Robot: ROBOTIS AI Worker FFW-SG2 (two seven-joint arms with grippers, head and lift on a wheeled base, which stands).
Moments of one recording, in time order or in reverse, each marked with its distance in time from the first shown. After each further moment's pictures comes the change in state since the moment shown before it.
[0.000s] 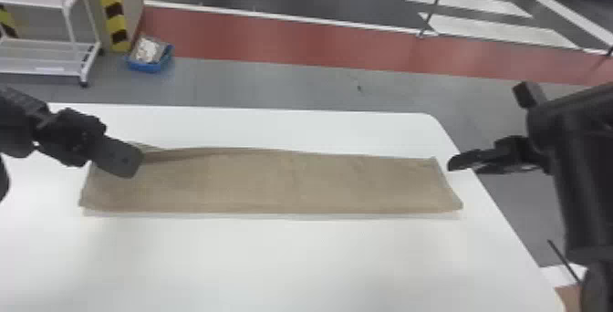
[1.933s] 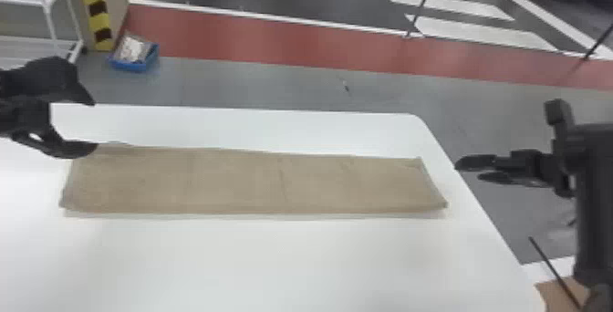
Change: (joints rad) left arm 0.035 -0.004 0.207 -0.095 0.520 0.242 -0.103; right arm 0.100 -0.028 -0.248 -0.060 -0.145 -0.032 -0.002
